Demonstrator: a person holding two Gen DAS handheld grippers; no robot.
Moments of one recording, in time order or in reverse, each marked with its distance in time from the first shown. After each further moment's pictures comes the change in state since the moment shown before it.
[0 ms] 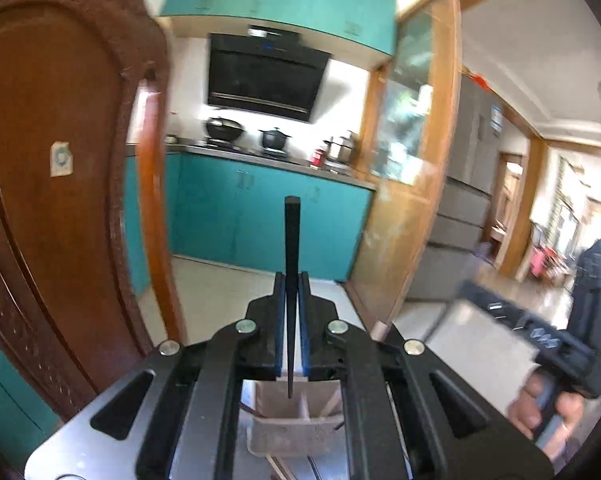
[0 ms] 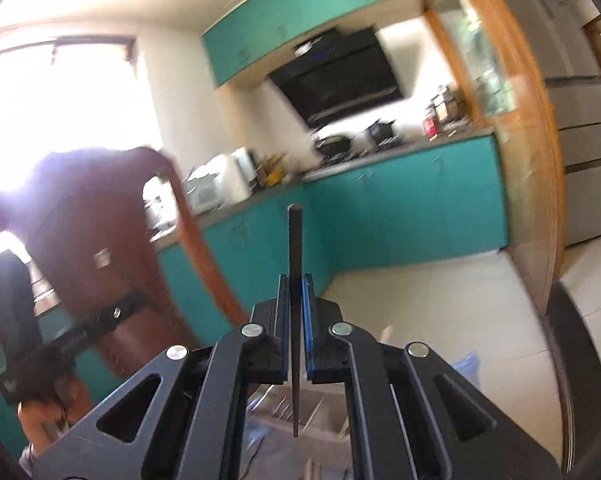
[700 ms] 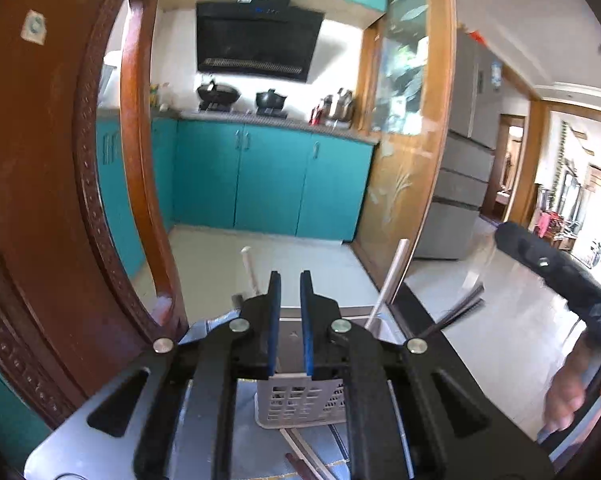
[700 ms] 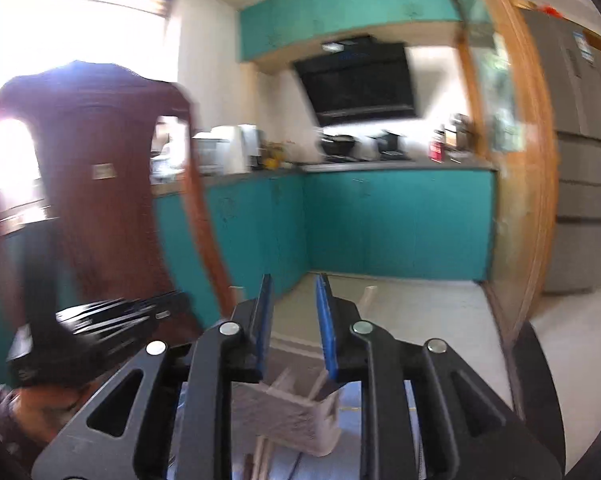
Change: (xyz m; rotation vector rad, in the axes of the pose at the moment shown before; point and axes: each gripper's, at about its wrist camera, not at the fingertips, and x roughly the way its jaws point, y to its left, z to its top) left arm 0.034 0.007 -0.080 0.085 0.094 -0.027; right arm -0.021 0.026 -0.067 -0.250 0.035 0.035
